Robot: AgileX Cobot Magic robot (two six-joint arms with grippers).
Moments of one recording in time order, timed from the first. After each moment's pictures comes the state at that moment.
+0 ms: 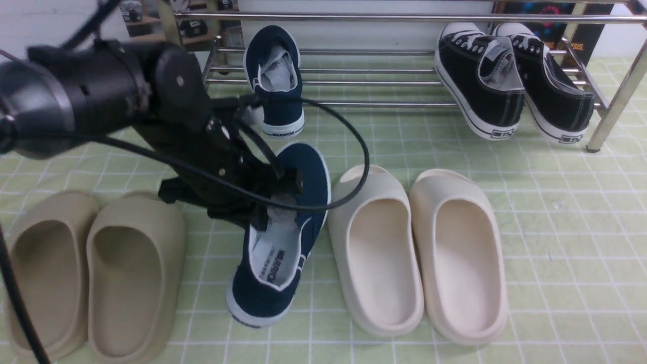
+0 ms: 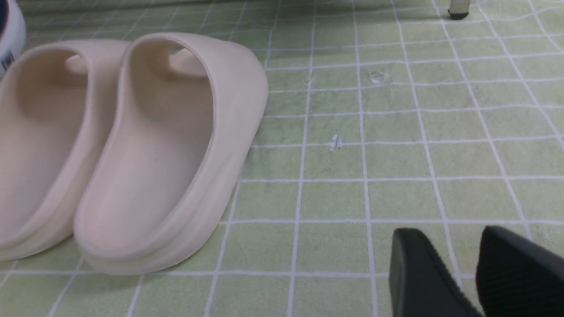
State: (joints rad) right arm 0.05 -0.01 0.02 0.13 0.40 0.02; left arm -0.39 1.63 -1.32 -0.22 0.96 -0.21
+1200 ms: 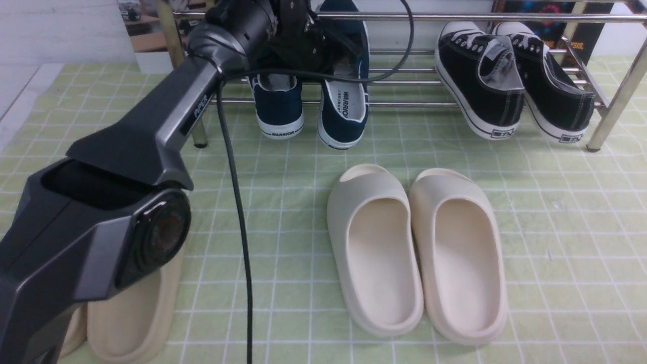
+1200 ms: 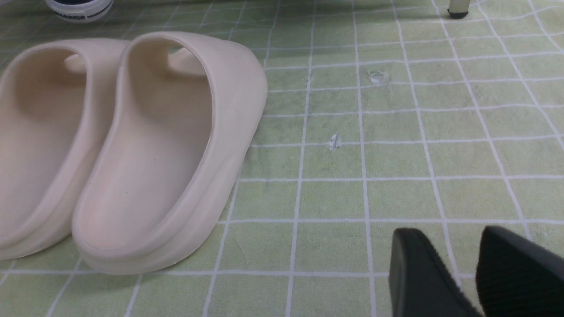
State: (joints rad) right arm 0.05 -0.01 0.02 0.13 0.40 0.02; left arm -0.39 2.46 -2.54 -0.05 0.90 -0.42
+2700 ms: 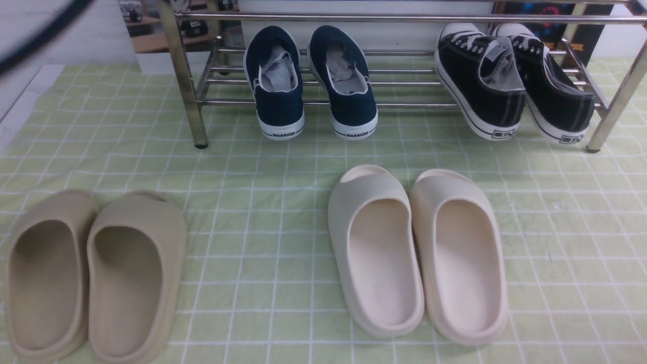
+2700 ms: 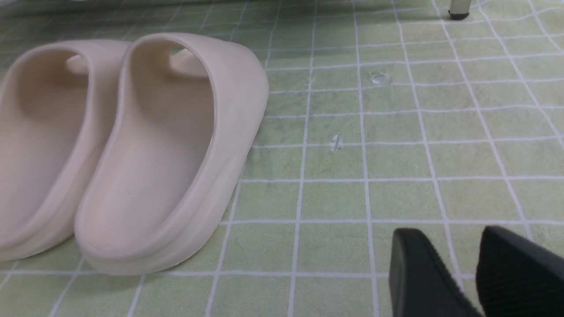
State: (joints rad) right arm 0.05 -0.01 0.02 0.13 0.40 0.02; left arm -0.29 0.95 -1.24 0.12 0.67 -0.32
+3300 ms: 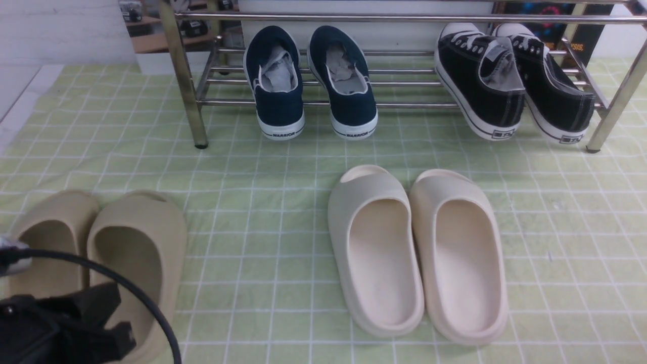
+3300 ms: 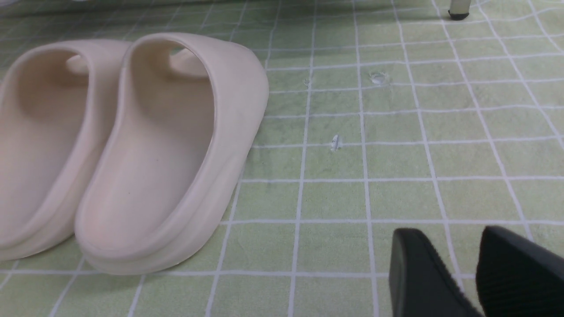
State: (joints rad) right arm 0.05 -0.01 0.02 0.13 0.40 0.02; left arm -0.29 0.60 -0.23 0.14 0.23 -0.47
